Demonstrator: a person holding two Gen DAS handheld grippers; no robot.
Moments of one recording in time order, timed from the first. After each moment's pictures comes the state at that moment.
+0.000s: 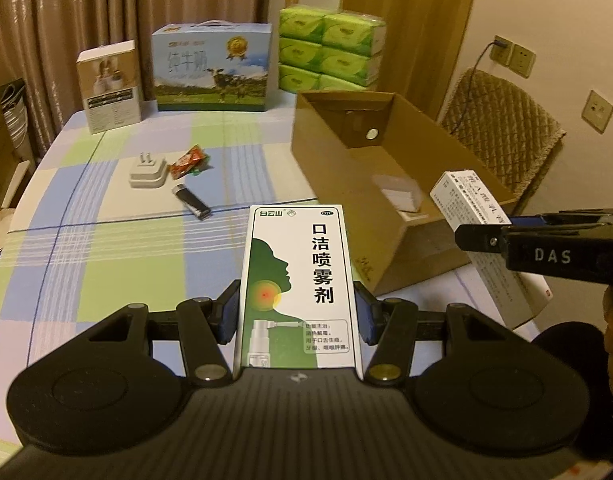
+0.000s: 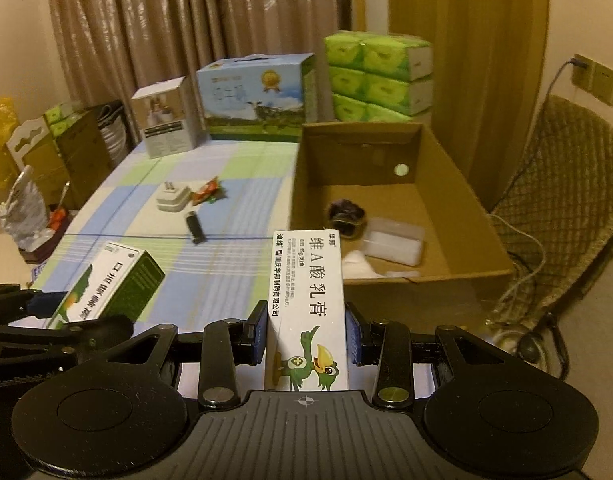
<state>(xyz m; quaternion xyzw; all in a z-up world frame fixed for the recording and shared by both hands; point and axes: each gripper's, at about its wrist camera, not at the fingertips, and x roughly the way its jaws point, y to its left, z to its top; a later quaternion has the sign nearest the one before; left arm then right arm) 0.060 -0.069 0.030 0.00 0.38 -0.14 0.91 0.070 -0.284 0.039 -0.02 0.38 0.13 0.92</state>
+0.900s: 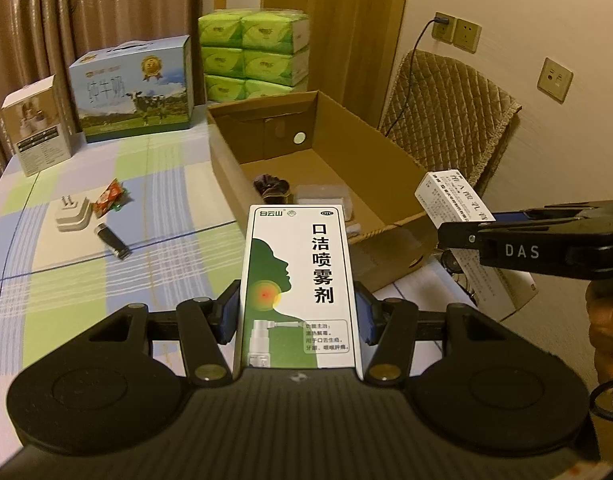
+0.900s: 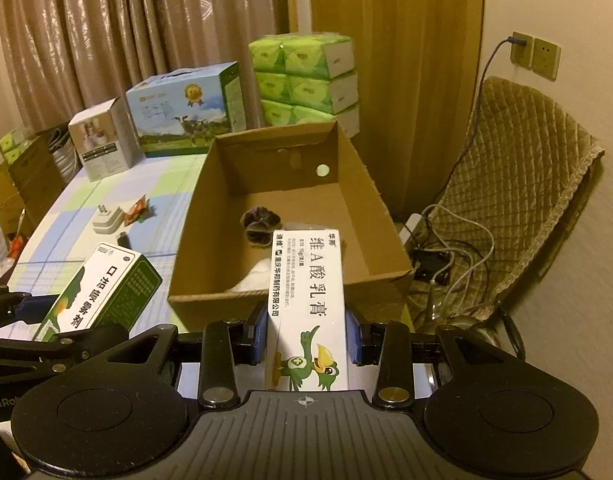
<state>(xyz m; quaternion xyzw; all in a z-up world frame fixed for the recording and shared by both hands) 0.083 -0.159 0.034 0.04 0.37 -0.20 0.90 0.092 -0.358 0.044 0.01 0.37 0.07 0.93</state>
